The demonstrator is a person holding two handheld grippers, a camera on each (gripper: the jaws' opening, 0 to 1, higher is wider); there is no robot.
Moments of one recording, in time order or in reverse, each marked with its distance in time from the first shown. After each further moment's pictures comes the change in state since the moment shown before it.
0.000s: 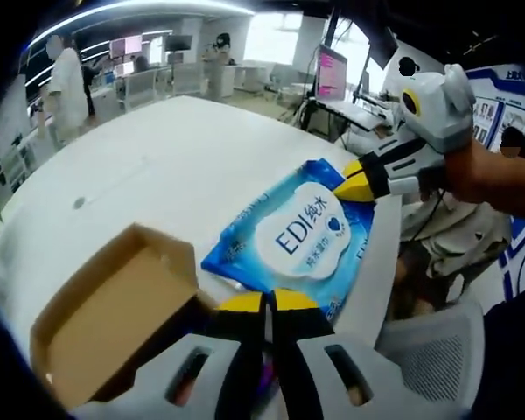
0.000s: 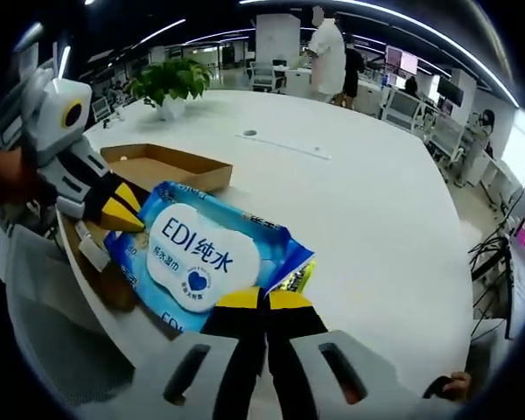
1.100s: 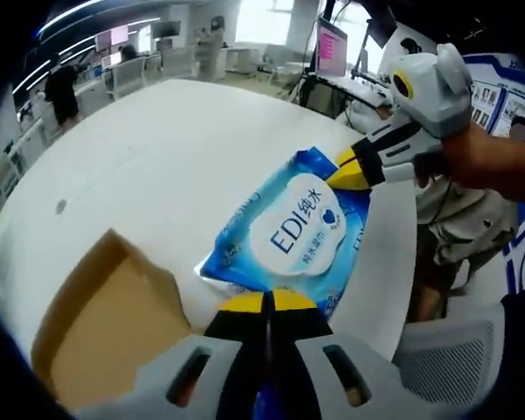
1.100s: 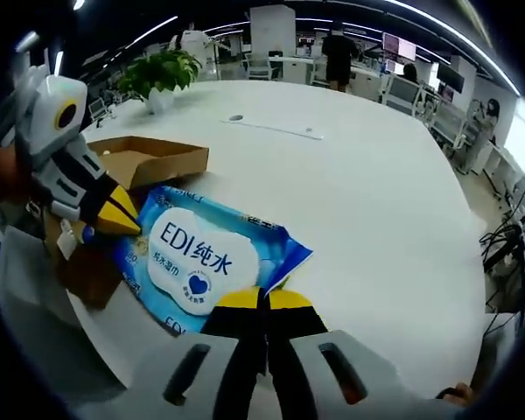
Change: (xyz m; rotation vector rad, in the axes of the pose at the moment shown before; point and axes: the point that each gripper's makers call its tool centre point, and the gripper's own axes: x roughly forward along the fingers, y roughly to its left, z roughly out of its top) left arm 0.049 0.013 -0.002 0.037 0.110 -0.005; right arm 0.045 -0.033 -0.020 0.029 0.044 0.024
